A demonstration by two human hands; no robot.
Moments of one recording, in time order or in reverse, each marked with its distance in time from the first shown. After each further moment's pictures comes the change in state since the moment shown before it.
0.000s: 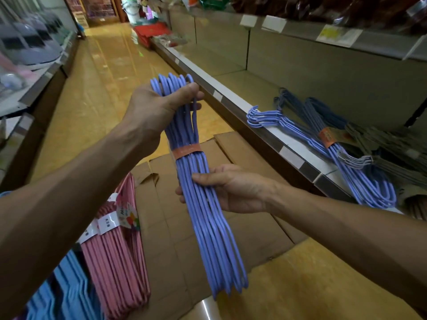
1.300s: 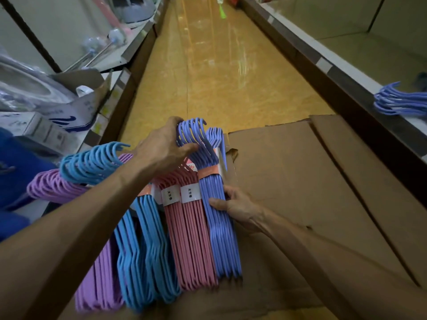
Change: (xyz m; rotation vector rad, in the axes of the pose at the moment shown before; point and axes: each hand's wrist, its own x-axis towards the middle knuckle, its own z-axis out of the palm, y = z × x) left_hand -0.040 -0.128 -0.184 1.057 0.065 -0.371; right_hand 0.210 0.142 0.019 -0.403 0.220 0.026
